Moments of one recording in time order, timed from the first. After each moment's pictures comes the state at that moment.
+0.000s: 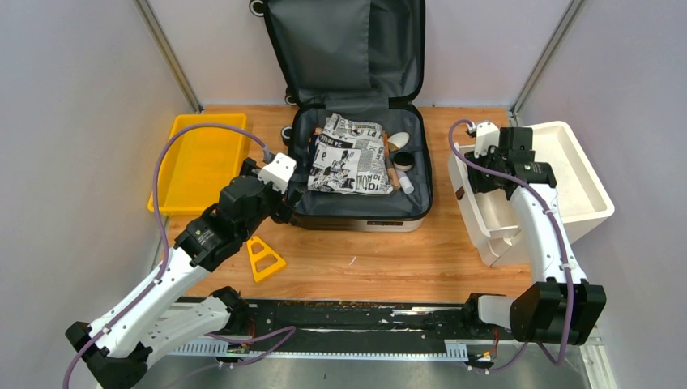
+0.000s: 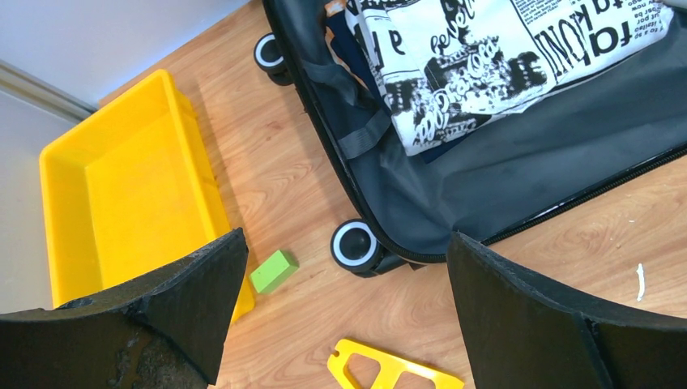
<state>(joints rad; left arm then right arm) -0.71 0.82 0.92 -0.51 -0.36 0.17 -0.06 1.25 1.20 -0.81 -0.18 -0.34</state>
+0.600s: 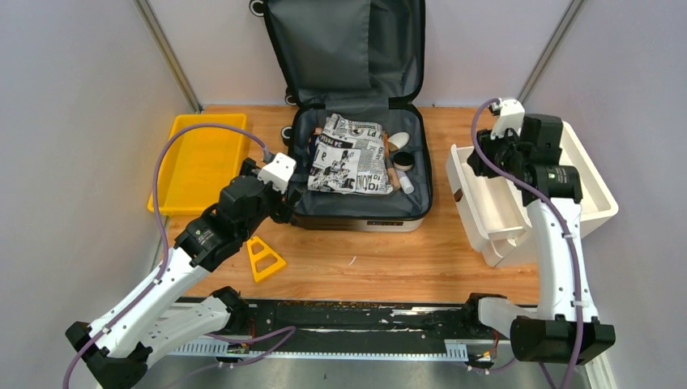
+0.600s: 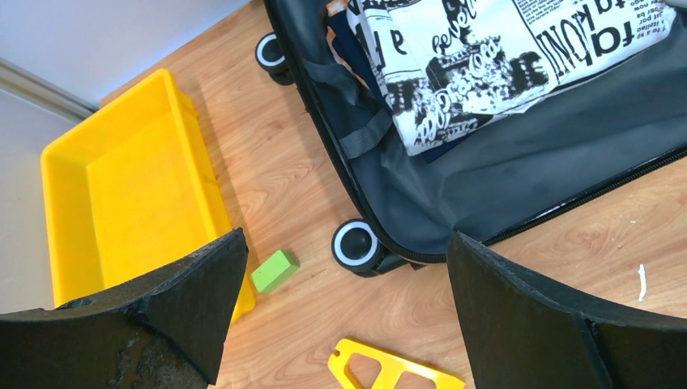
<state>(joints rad) -0.71 0.81 0.92 -0.51 -0.37 0.17 -0.06 1.15 1.35 -0.85 -0.28 -0.18</state>
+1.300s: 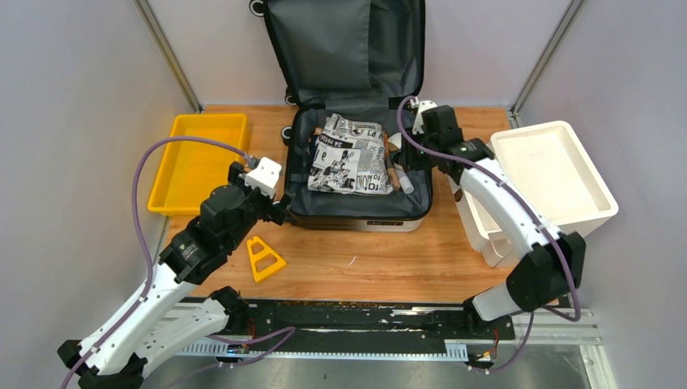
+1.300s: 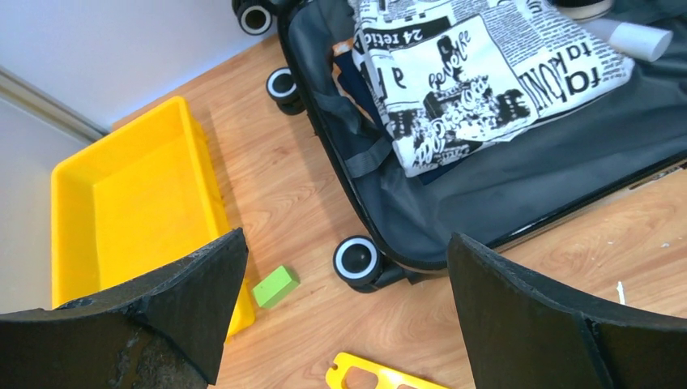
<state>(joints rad) -0.71 0.72 0.91 -0.49 -0.36 0.17 0.39 1.42 1.40 -0.65 -0.05 0.16</state>
